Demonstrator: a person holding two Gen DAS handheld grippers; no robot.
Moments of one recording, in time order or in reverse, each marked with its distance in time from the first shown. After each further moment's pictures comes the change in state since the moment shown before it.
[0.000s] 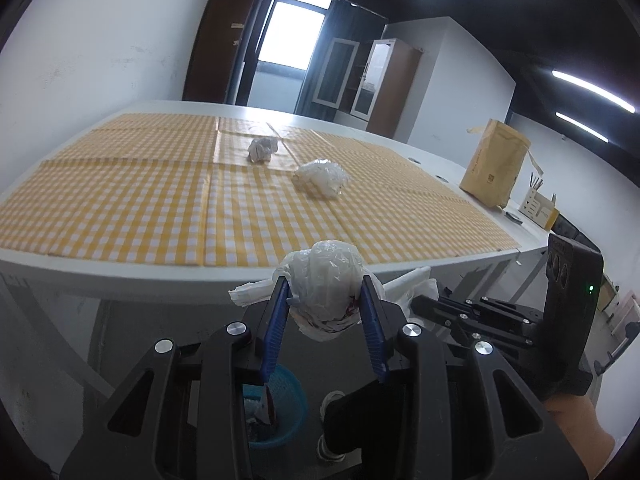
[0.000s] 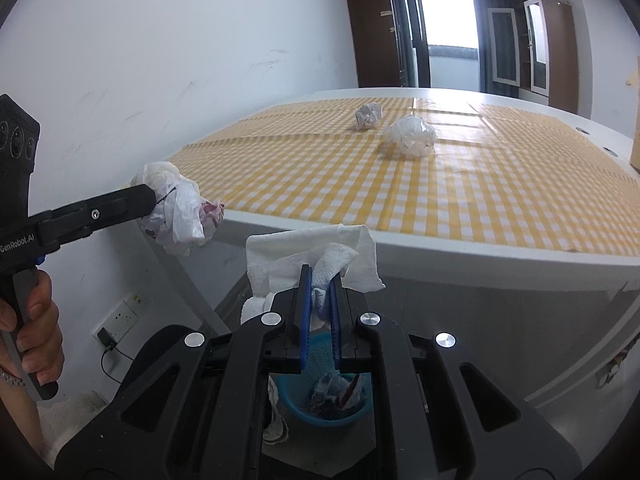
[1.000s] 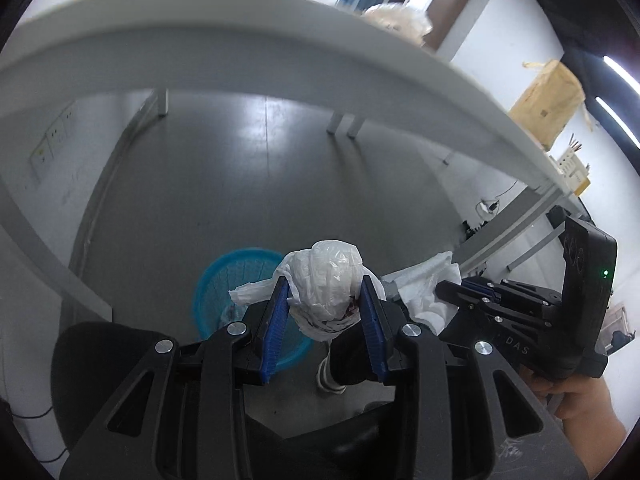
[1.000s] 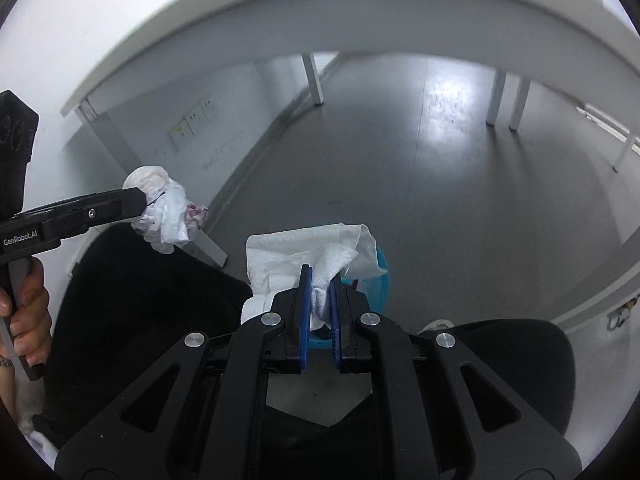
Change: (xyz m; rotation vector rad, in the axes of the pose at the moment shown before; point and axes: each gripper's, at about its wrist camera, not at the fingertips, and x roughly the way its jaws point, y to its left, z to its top) left arm 0.109 0.068 -0.114 -0.152 0.334 0.033; right arm 0.110 -0.033 -0.119 0.061 0.337 -0.009
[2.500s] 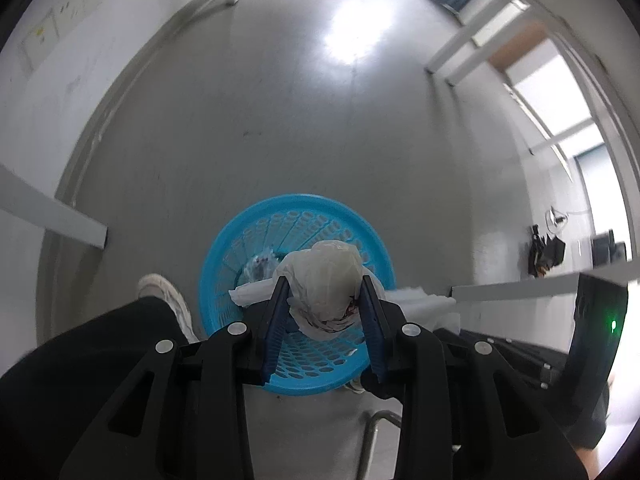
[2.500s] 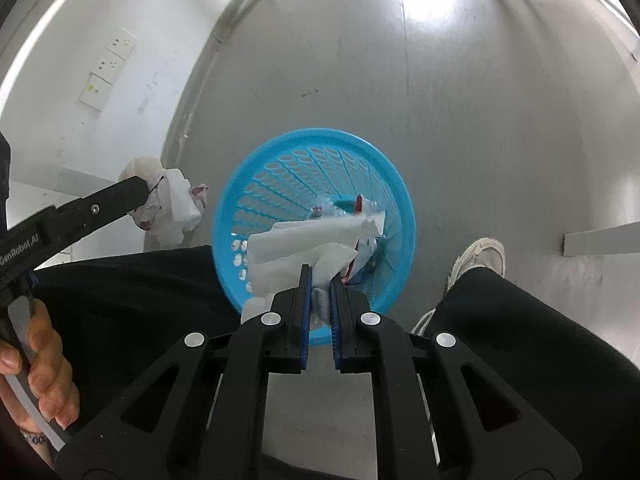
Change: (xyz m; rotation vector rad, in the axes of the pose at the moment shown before) left arm 0.194 0.093 0.026 -0.309 0.287 0.165; right arm 0.239 -0.060 0.009 0.252 0.436 0.039
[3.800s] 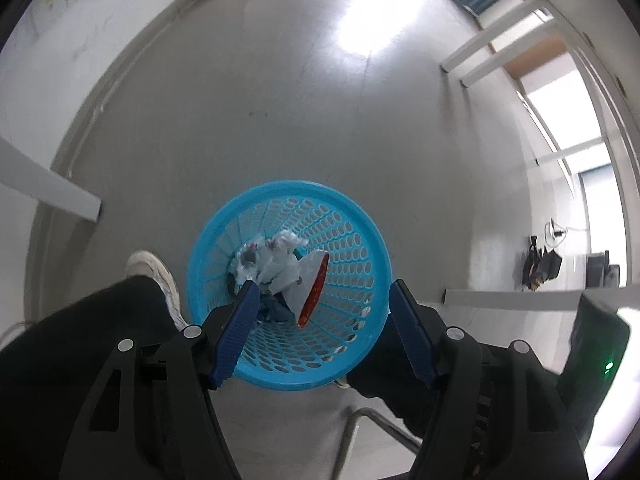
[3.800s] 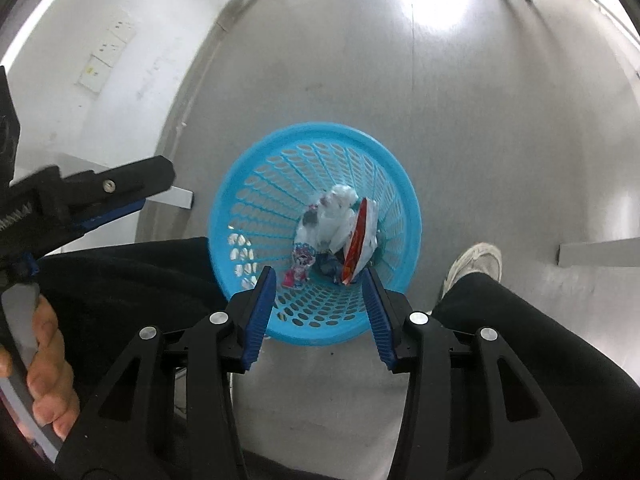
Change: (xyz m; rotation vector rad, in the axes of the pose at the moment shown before) left arm 0.004 -0.004 -0.001 -0.036 0.018 -0.006; right arm -0.002 0.015 -0.006 -0.065 -0.013 -0.035
